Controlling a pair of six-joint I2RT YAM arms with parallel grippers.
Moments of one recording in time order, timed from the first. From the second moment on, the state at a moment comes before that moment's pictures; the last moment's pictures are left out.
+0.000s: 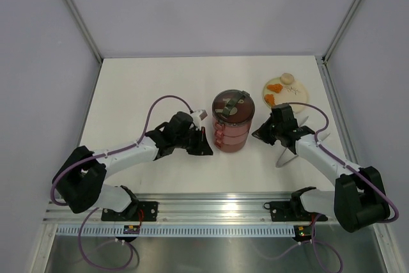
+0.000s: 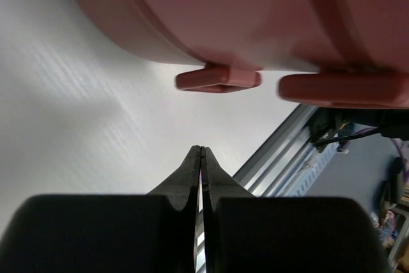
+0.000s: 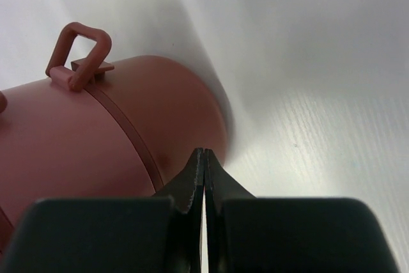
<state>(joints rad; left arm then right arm) -0.75 1.38 0.73 -0.10 0.36 -0.63 0.33 1.22 0.65 -0.27 -0.06 1.00</state>
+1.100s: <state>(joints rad) -0.62 1.58 0.89 0.07 0.31 -0.65 0.28 1.23 0.77 -0.35 -0.07 0.91</state>
